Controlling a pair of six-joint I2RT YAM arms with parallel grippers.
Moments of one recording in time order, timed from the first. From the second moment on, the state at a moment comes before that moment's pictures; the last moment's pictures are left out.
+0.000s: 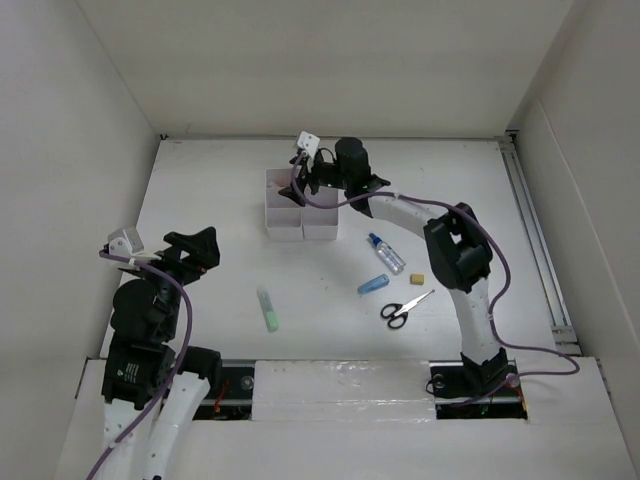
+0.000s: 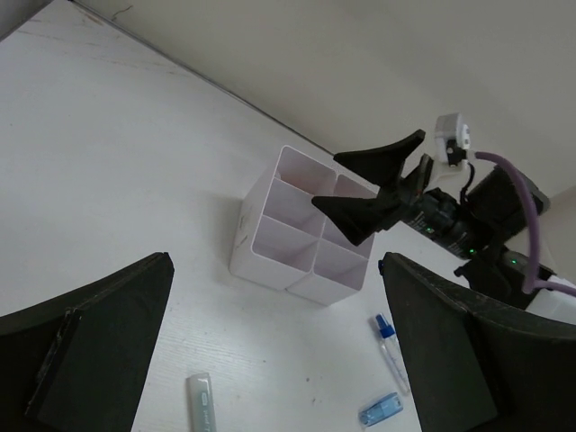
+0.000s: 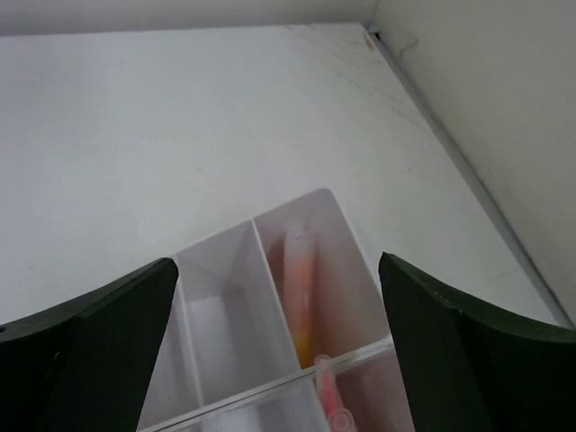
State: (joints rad) left arm -0.21 0.30 0.79 -0.54 -0.23 -0.60; right arm 0.60 2.23 1.75 0.33 -0.63 -0.27
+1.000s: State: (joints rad) left arm -0.21 0.25 0.79 -0.62 -0.45 -0.70; right arm 1.40 1.98 1.32 -0.12 0.53 0.53
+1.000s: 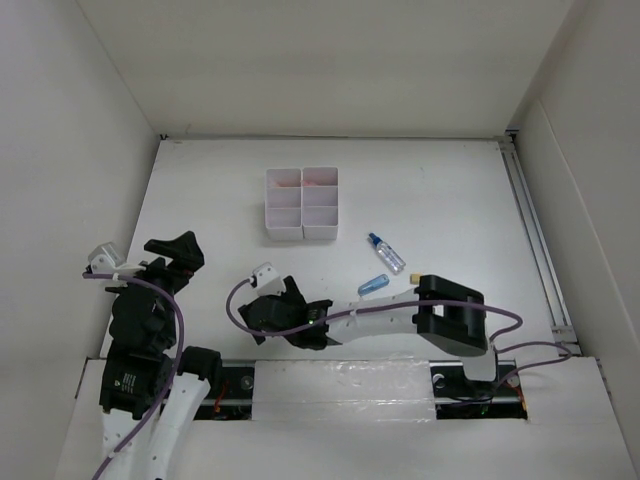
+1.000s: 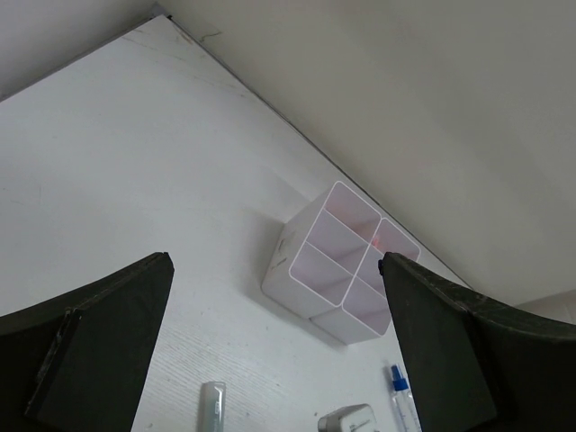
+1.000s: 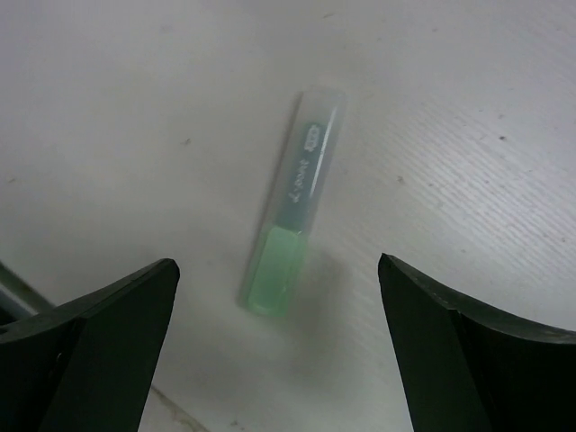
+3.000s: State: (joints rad) left arm -0.21 0.29 0.79 -0.54 -0.25 -0.61; right arm 0.61 2.41 2.31 -0.35 -0.73 -0.55
